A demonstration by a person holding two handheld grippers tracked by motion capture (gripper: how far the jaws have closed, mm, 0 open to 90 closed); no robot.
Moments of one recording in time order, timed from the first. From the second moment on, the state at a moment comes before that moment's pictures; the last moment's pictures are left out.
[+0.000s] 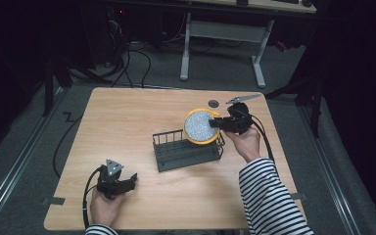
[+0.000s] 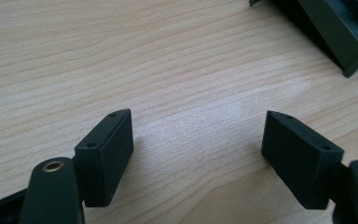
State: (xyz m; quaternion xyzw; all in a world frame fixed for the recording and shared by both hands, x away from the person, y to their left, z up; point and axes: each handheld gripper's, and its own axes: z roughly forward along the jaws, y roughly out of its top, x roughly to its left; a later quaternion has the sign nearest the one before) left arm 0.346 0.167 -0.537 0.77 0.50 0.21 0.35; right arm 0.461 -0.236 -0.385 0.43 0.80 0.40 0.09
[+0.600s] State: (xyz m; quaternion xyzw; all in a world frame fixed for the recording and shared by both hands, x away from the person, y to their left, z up) left arm 0.346 0.167 -0.537 0.77 0.50 0.21 0.35; right arm 0.467 -0.236 -0.404 0.44 0.81 0.38 0.10
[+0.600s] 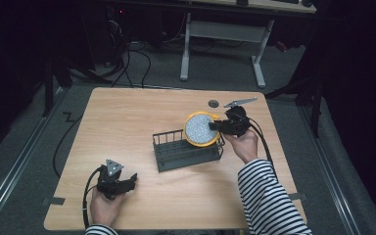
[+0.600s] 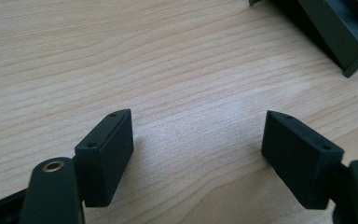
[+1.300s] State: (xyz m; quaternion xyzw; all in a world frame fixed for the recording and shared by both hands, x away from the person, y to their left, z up) left arm 0.346 0.167 -0.536 0.77 0.50 0.21 0.34; right arm 0.466 -0.236 -0.423 0.44 0.82 0.35 0.09
